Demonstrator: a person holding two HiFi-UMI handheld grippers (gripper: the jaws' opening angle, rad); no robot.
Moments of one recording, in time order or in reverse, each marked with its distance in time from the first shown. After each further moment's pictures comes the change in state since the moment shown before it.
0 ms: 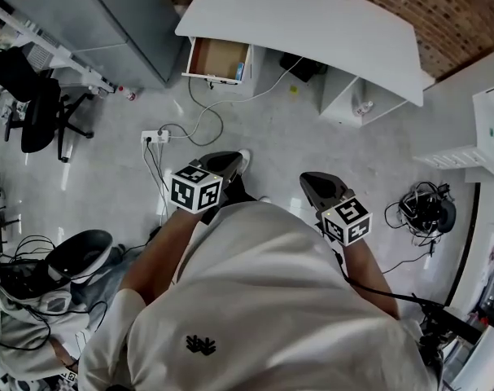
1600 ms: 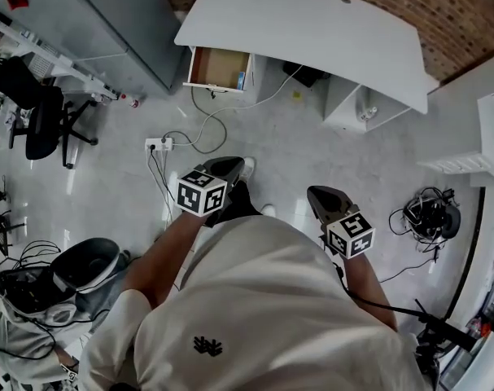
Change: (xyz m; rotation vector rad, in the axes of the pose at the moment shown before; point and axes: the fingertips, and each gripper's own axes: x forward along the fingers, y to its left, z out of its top) left arm 0.044 0.030 0.018 0.008 0.030 0.038; right arm 0.004 -0.046 -0.011 0.091 0.001 -0.039
